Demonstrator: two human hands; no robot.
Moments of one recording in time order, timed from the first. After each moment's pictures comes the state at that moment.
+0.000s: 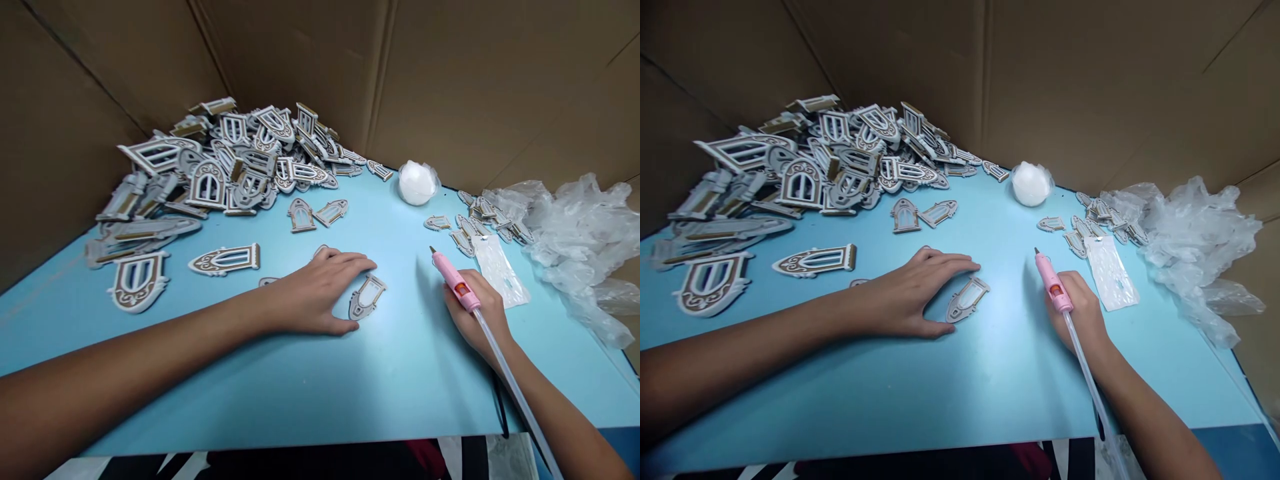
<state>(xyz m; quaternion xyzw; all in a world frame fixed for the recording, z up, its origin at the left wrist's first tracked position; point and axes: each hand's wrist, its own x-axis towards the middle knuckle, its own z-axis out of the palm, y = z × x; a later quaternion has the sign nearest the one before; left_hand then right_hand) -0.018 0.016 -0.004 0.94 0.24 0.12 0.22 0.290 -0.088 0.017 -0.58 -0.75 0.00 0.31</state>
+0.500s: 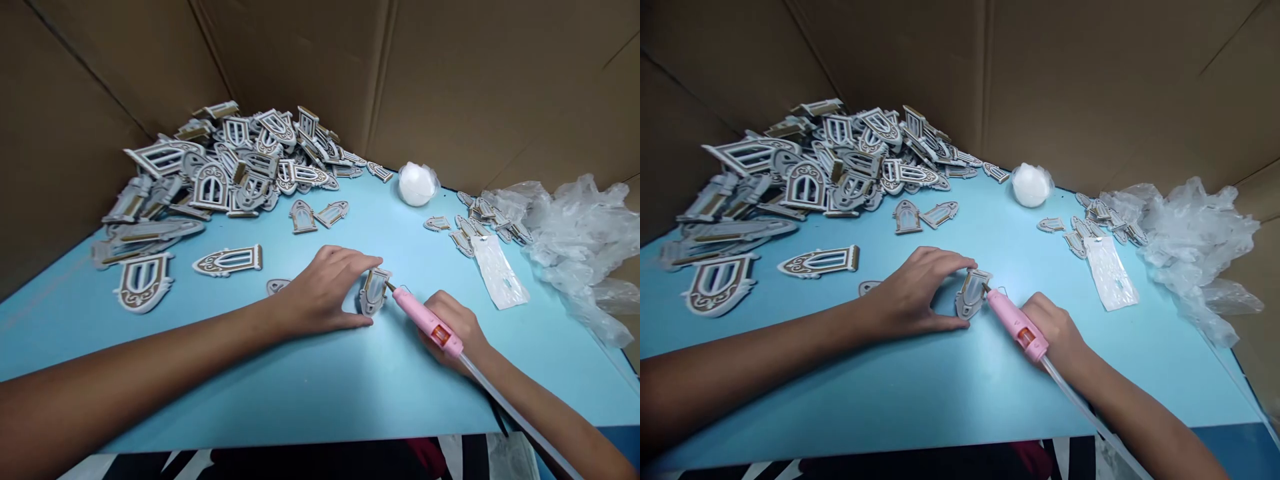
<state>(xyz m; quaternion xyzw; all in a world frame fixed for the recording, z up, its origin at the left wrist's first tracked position) -0.012 0.008 -0.019 0.92 0.19 0.32 0.12 0.264 -0.103 0.004 -0.44 -0.85 0.08 0.29</state>
